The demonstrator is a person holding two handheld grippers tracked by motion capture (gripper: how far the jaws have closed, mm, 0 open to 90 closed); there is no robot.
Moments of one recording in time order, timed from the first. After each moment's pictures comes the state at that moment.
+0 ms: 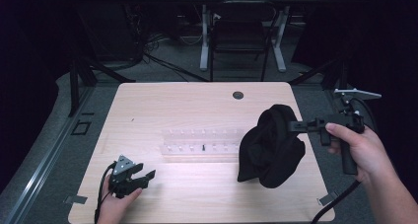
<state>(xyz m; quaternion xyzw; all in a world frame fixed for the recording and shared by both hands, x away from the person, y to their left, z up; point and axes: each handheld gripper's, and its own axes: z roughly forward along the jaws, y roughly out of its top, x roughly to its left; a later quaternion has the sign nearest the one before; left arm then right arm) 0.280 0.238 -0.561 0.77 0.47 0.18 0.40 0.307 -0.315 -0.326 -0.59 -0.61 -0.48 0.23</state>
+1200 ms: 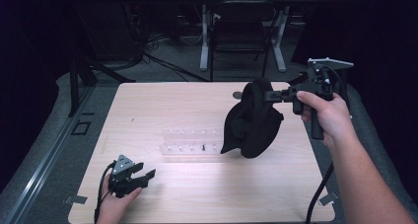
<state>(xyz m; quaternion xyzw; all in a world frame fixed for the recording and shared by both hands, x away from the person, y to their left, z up) 0.281 0.238 -0.560 0.77 0.46 0.18 0.40 0.369 -0.265 -0.300 -0.57 -0.63 -0.49 0.20</state>
